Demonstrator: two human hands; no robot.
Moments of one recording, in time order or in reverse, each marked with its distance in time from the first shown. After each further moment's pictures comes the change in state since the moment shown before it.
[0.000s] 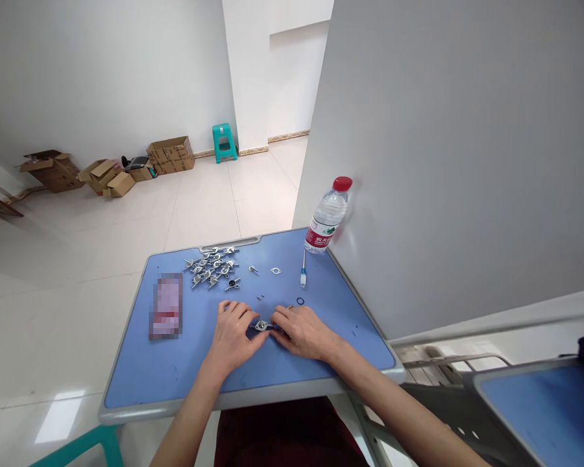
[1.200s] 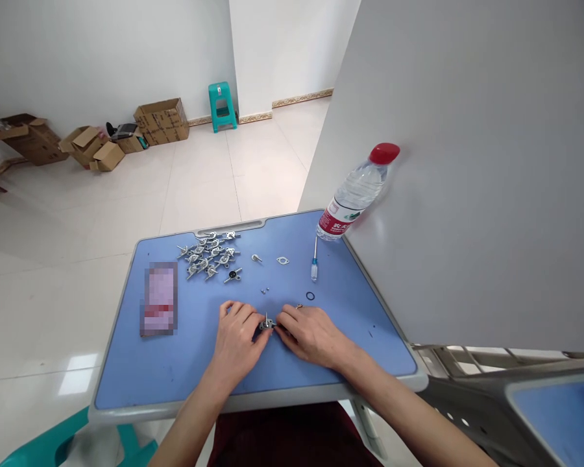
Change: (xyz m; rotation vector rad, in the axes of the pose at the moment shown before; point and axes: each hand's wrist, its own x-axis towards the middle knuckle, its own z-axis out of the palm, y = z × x) left_hand -0.004 0.004 0.014 -0.076 0.030 -0.057; right_hand 0.000 -0.005 0.004 0.054 0.037 0.050
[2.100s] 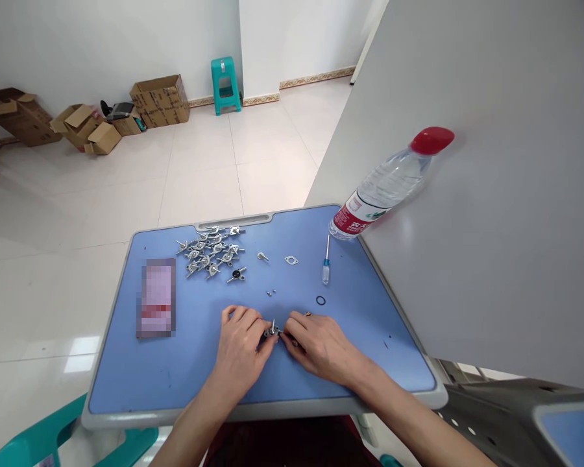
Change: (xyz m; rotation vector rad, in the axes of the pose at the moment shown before) left_hand 0.000 0.000 0.001 -0.071 -0.042 -0.058; right_hand 0.002 -0.004 -0.003 0.098 -0.008 0.032
